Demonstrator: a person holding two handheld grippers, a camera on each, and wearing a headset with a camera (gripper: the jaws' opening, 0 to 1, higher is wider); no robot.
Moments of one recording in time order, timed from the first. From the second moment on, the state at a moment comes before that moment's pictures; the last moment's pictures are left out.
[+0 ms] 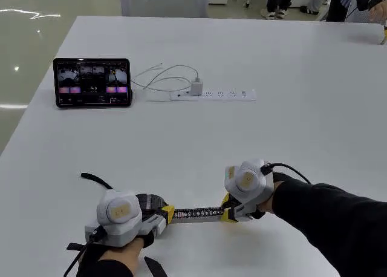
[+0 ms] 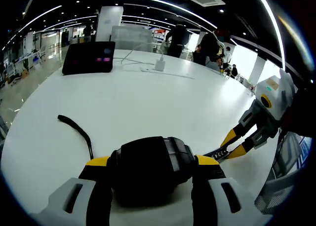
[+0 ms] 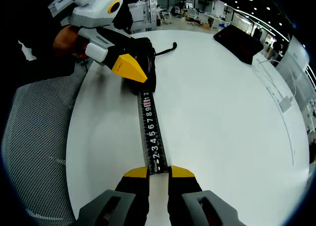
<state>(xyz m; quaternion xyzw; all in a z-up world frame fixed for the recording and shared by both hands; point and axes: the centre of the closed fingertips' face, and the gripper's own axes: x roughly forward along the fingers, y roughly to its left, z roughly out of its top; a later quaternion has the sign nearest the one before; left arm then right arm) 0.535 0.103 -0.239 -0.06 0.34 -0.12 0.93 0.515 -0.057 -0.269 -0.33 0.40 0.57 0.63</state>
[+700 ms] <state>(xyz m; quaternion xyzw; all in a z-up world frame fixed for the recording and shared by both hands) 0.535 0.103 -0.239 -0.07 0.34 -0.13 0.93 0.515 -0.048 -0.269 -0.32 0.40 0.57 0.64</state>
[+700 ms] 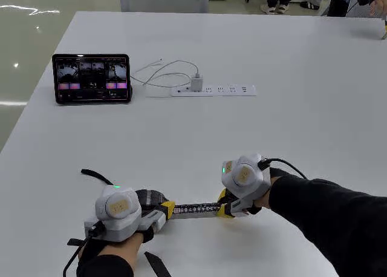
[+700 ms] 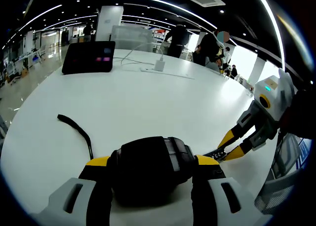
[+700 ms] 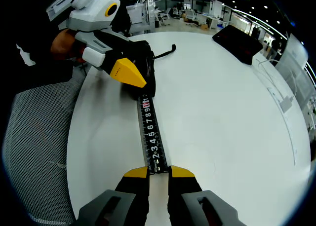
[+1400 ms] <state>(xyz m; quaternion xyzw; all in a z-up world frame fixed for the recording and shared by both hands) 0.535 0.103 -0.239 -0.07 0.34 -0.13 0.93 0.515 -0.038 -0.269 -0.33 0.39 0.58 0.63</state>
